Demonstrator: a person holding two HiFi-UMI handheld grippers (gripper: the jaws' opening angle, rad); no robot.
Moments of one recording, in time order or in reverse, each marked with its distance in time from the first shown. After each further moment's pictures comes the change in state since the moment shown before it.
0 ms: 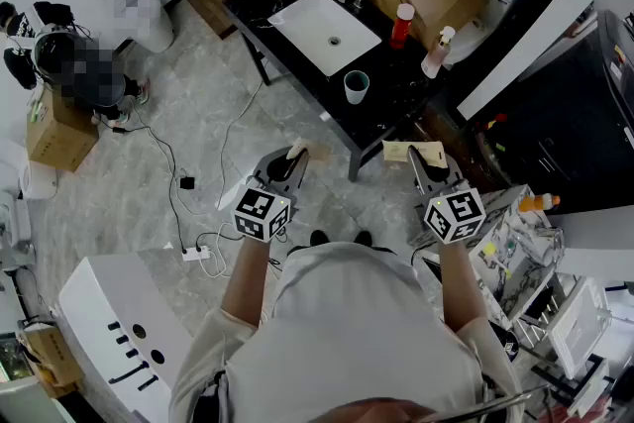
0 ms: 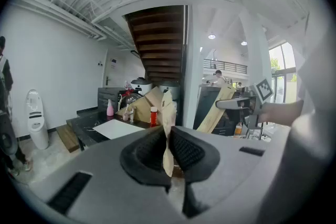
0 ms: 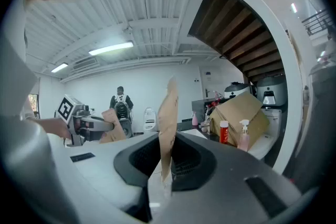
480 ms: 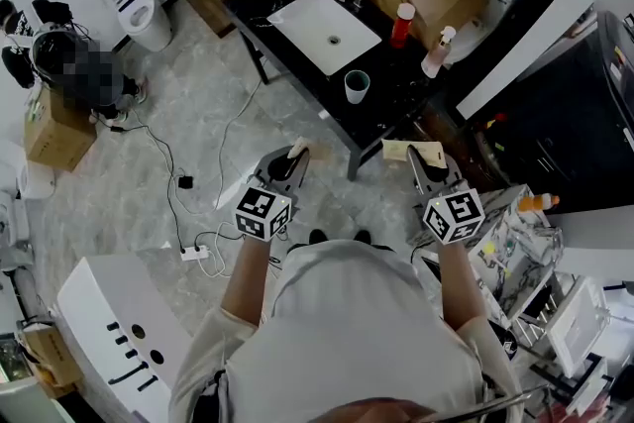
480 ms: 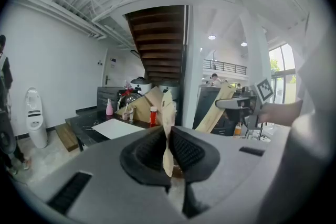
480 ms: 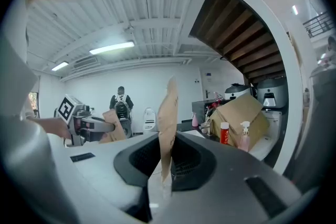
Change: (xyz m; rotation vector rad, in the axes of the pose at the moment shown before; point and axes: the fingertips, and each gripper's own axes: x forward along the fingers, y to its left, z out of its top) left arm 0.001 0.005 -0.001 -0.008 -0.002 -0.009; right arm 0.005 0.006 0.003 -0.017 -0.007 -0.002
